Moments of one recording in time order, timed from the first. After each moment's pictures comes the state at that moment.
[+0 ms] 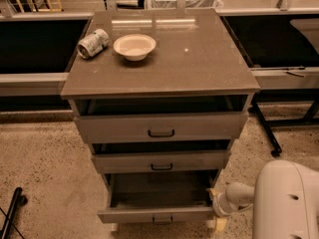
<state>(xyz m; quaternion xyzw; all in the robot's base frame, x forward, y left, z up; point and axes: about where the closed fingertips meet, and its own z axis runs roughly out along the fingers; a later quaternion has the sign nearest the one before) 0.495 -0.247 0.178 -0.71 0.68 0.07 0.16</state>
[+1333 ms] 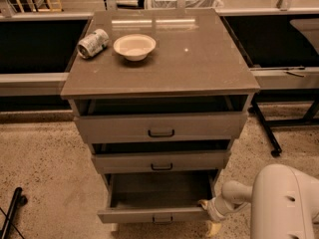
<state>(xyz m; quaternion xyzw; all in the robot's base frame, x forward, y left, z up) 0.456 -0.215 0.167 -0.74 0.63 0.17 0.14</state>
